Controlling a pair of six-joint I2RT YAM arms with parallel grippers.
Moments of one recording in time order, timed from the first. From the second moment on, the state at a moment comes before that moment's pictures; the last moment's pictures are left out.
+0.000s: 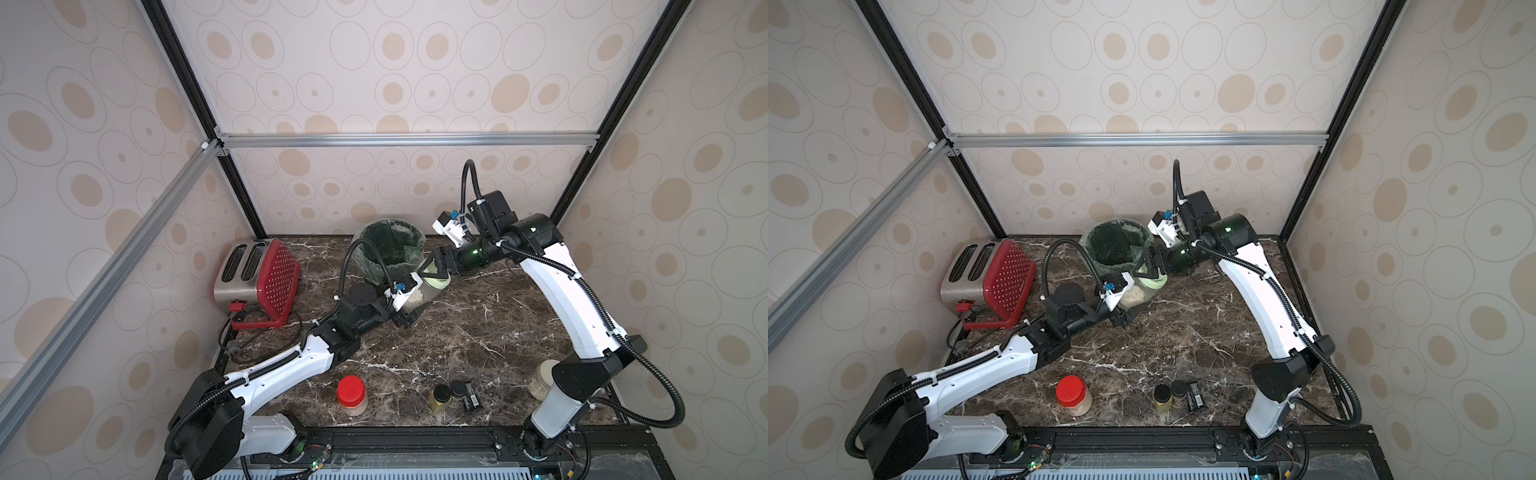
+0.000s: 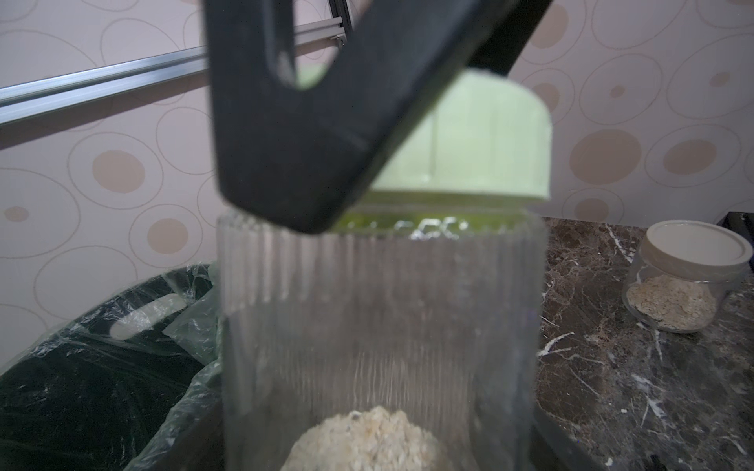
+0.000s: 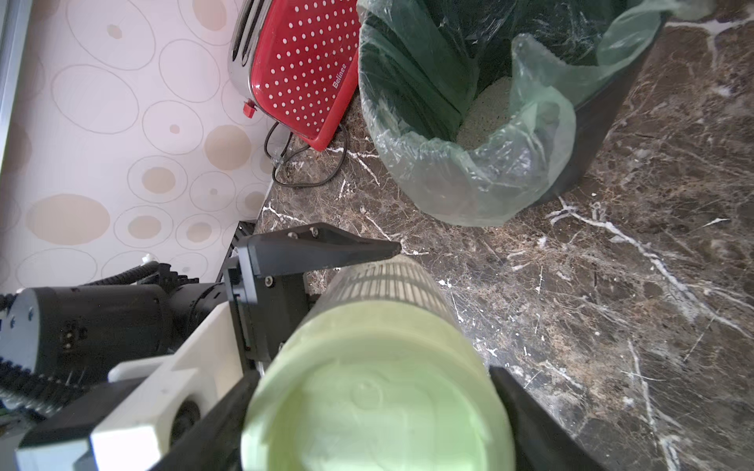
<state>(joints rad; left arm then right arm) -0.75 1.28 0.82 0.35 0.16 0.28 0.50 1.72 2.11 -1.34 -0.55 0.24</state>
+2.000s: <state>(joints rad) -0.75 1.19 0.85 0.28 0.20 0.30 0.43 1.82 2.37 -1.57 -0.94 -1.03</state>
